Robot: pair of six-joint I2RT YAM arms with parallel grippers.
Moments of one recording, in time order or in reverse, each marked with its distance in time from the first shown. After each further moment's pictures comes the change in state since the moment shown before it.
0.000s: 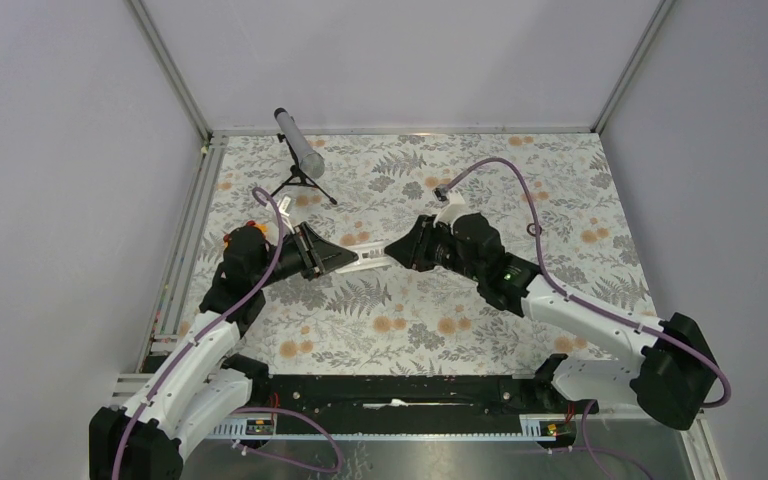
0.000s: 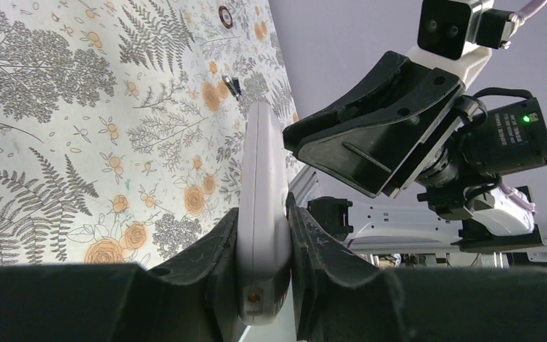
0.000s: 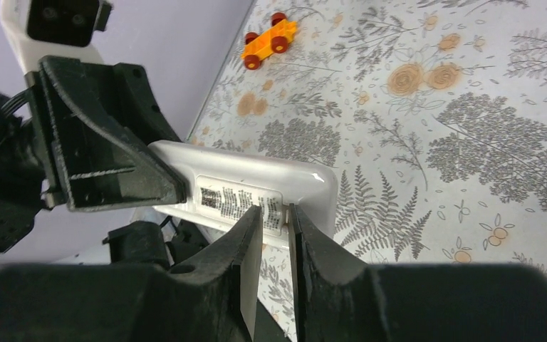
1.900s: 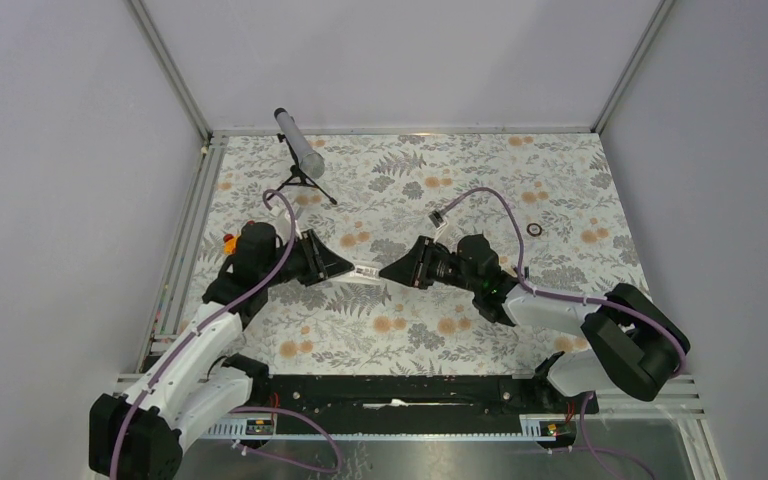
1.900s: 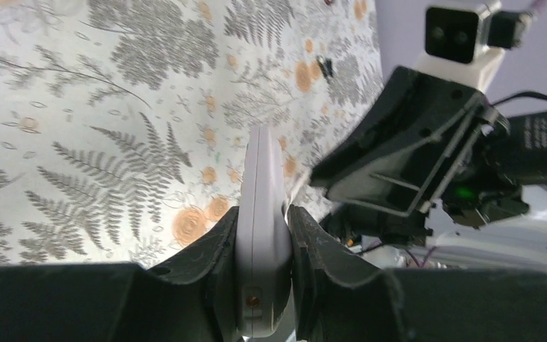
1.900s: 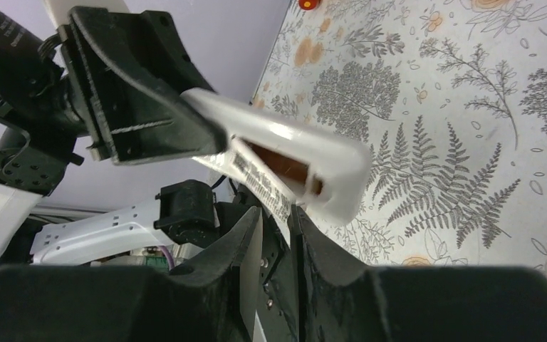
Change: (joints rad) left arm -0.021 0.059 0.048 -0.249 -0.112 0.212; right arm -0.059 0.202 -0.252 0.549 -0.276 0.253
